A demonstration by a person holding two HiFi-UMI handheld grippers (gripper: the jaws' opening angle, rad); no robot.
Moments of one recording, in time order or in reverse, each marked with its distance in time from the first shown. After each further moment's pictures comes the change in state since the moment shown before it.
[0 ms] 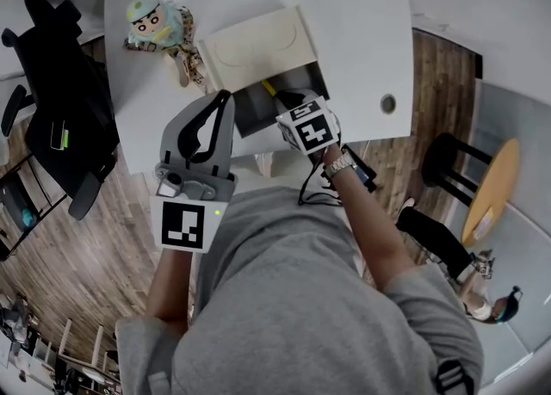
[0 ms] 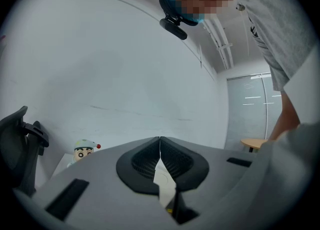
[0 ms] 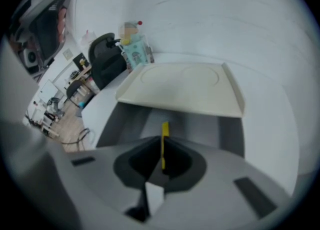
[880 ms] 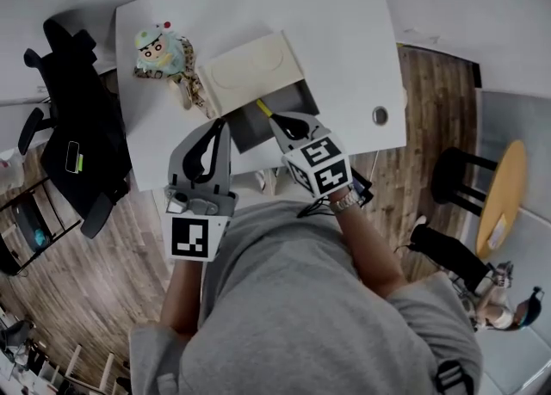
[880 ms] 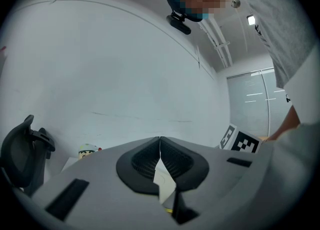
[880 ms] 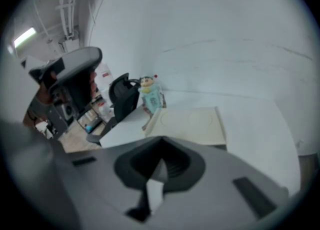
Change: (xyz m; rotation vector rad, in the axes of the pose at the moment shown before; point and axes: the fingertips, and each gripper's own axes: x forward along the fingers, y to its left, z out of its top) left arm -0.023 -0.026 0.012 0.020 -0.021 0.041; right arm -0.106 0.038 0.050 0.029 -0.351 0.057
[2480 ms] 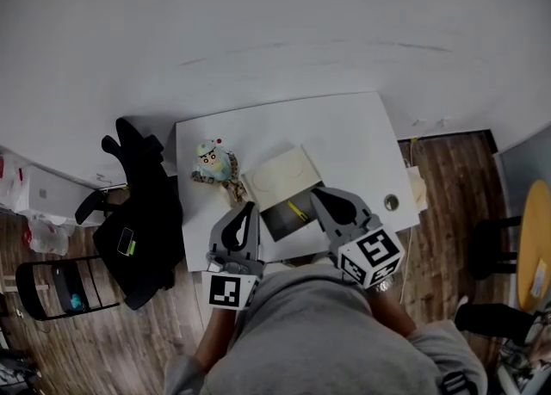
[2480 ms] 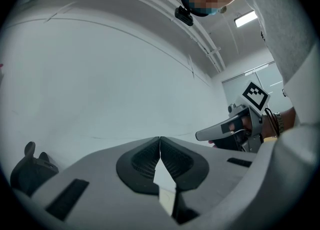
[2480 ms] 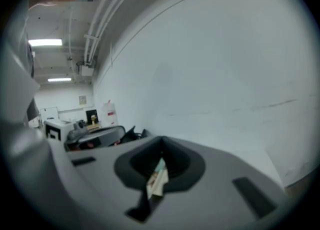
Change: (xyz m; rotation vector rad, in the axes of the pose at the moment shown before) left arm -0.020 -0.010 0.072 0.081 -0.138 0.004; right arm -0.165 0.038 0.149 -0.070 -0.544 -0.027
